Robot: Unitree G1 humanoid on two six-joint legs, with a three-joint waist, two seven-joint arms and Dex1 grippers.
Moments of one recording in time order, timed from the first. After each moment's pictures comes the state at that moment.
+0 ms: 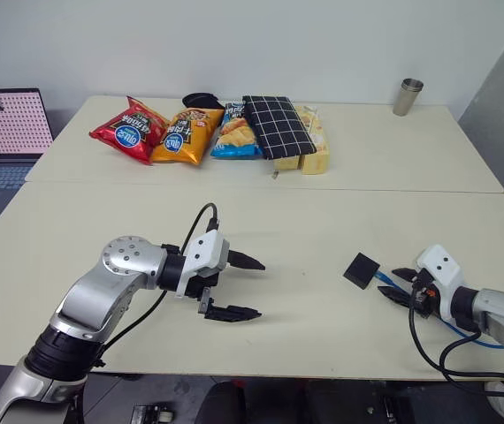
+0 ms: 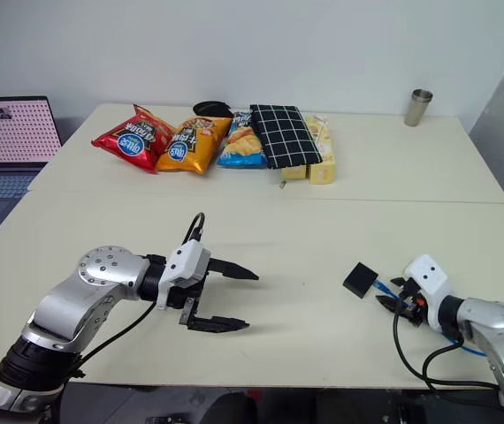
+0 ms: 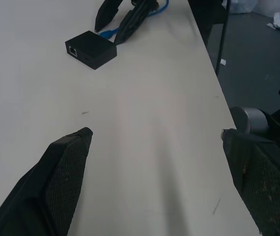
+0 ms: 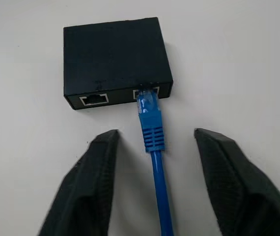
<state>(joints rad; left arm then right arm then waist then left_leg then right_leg) -0.36 0.77 -0.19 -0.27 -0.43 0.41 -1.31 0.04 -0.81 -0.10 -0.27 0.32 0.56 0.77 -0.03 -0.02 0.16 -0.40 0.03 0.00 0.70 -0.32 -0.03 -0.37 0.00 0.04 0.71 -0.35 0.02</state>
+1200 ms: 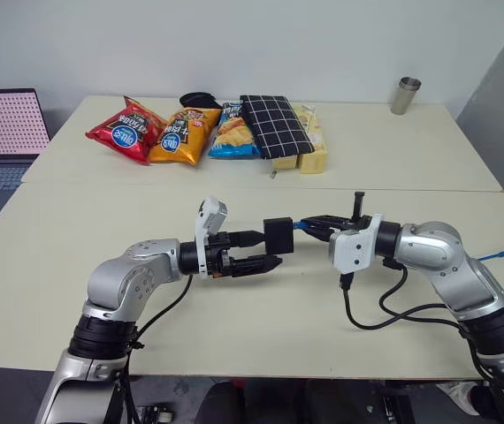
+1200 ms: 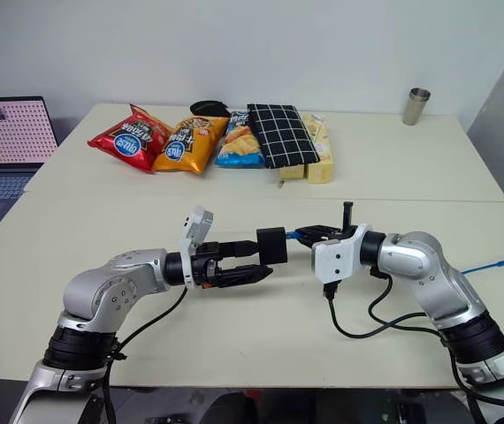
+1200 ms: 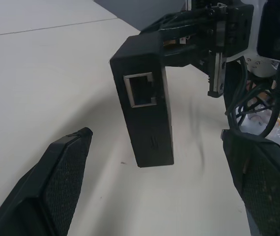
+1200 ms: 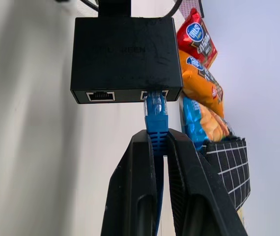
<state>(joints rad) -0.44 0.51 -0.04 -0.11 -0.67 0.81 -1.01 -0.49 -0.69 0.28 -0.15 -0.22 -0.30 0.78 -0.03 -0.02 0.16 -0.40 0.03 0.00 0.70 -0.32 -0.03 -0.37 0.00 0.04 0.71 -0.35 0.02</state>
